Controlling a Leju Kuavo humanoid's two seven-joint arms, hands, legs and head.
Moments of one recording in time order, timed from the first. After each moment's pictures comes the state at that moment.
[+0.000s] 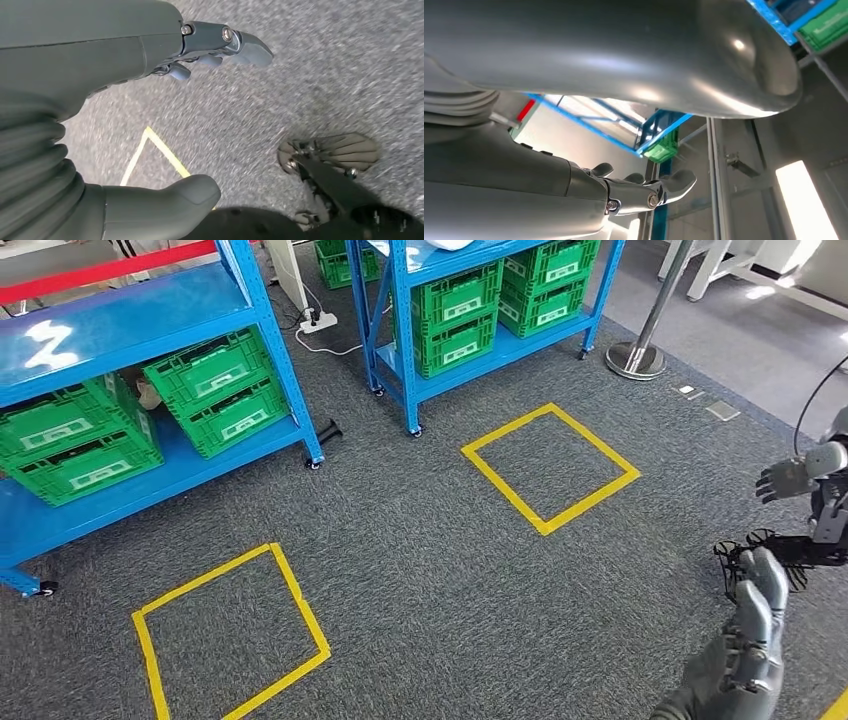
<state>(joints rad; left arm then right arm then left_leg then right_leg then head) -0.08 -0.12 1.16 -0.20 -1.37 -0.18 -0.28 0.39 0.02 0.14 -2.22 0.64 -0.52 -0.65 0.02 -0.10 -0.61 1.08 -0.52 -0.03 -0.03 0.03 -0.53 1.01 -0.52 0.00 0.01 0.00</state>
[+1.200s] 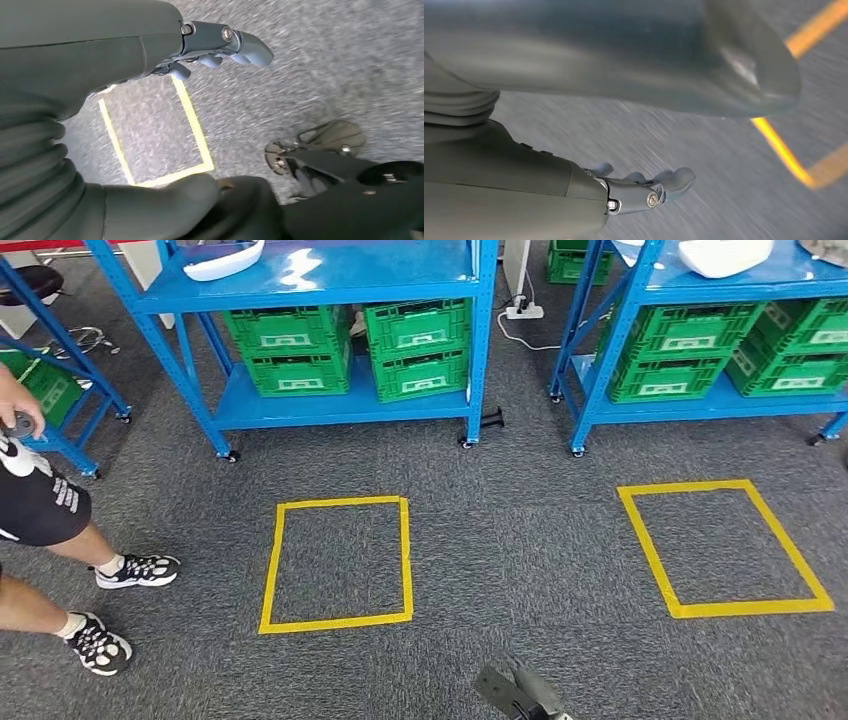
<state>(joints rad) -0.09 -0.14 1.12 -0.20 -1.40 -0.19 -0.28 -0.14 0.09 0.30 -0.41 0.63 -0.24 -0.27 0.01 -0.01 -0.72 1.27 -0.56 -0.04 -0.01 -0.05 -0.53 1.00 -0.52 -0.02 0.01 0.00</state>
